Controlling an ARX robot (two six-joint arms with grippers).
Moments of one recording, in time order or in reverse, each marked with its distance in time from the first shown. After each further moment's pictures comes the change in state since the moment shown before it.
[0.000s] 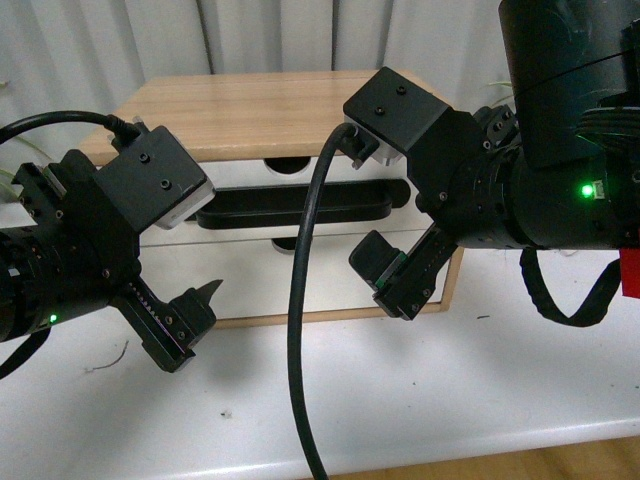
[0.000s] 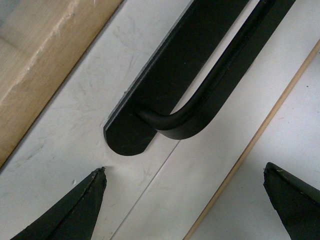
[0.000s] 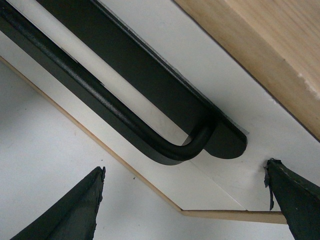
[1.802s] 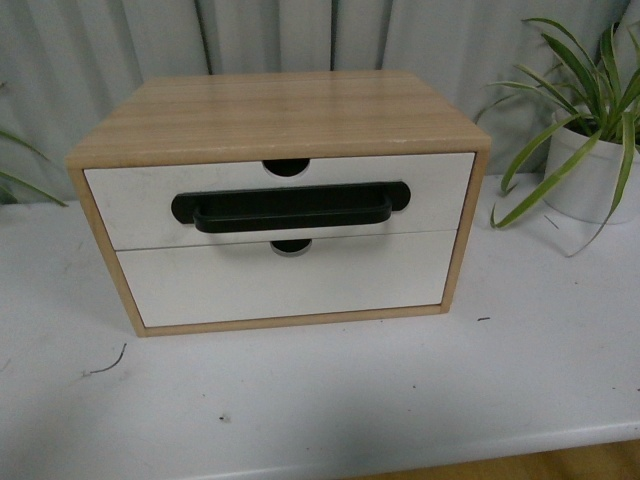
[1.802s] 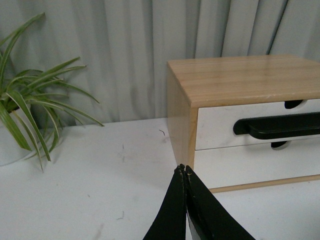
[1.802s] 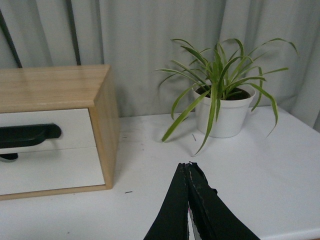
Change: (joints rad) left arm 0.202 -1.602 -0.633 -0.591 -0.103 -0.710; right arm -0.397 -1.519 -0.974 -0.001 0.034 0.543
